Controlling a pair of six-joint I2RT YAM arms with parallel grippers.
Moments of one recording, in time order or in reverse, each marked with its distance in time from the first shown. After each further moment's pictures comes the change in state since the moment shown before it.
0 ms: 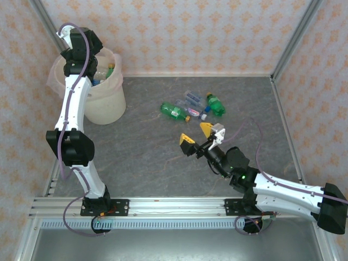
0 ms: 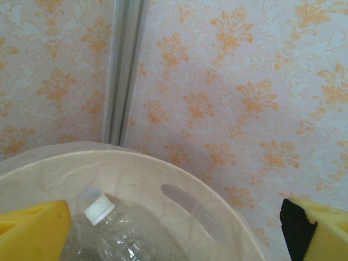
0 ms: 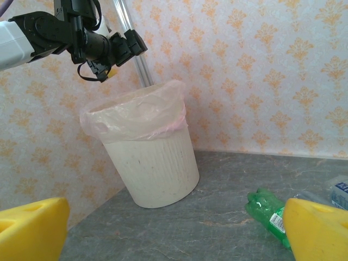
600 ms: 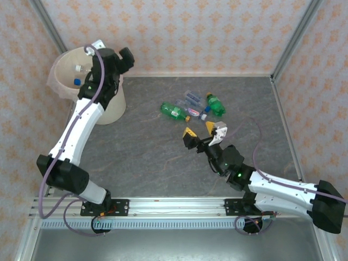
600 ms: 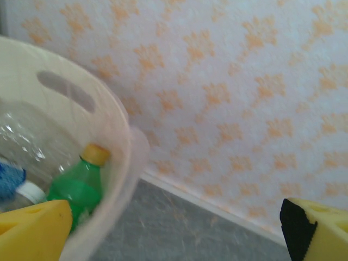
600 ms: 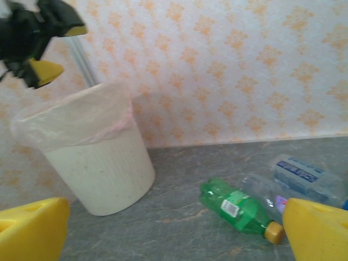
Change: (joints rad) left arm -0.302 -0.372 -0.466 0.095 0.118 -0.116; right arm -0.075 0.087 -0.019 0.026 0.142 0.066
